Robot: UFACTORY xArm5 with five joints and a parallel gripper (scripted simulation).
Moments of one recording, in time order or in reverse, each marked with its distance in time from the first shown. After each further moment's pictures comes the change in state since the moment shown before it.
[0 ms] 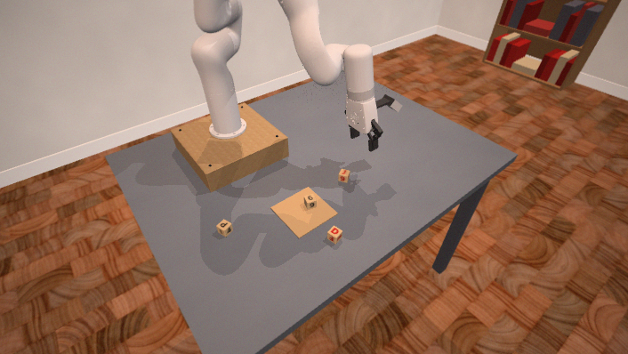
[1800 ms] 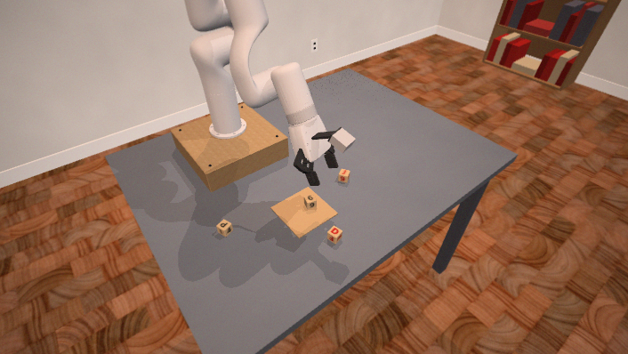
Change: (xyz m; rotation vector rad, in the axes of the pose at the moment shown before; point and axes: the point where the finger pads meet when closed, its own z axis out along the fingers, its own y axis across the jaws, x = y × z) arm -0.198 0.089 -0.036 -0.287 0.207 1.076
